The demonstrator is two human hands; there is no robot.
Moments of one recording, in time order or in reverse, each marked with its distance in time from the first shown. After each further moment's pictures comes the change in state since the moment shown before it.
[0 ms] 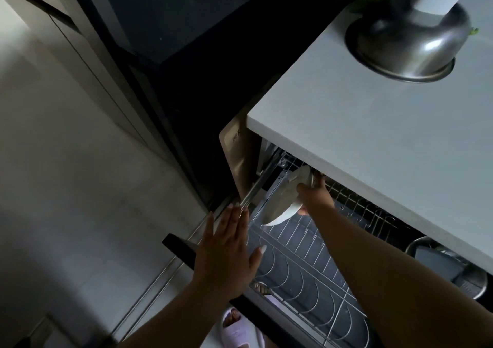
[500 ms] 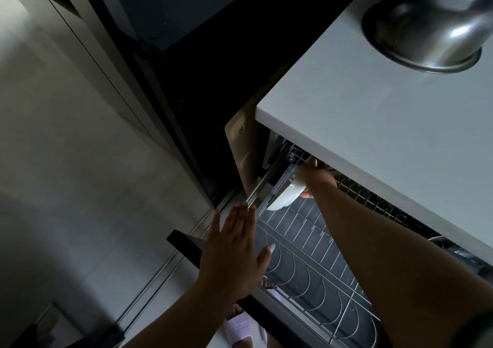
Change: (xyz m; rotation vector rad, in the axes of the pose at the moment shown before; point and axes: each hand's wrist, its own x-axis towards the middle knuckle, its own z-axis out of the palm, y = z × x) left_hand -0.001 0.002 -0.007 -0.058 -0.062 -0.021; right_hand 0.032 -0.028 0.015 -0.105 -0.033 0.075
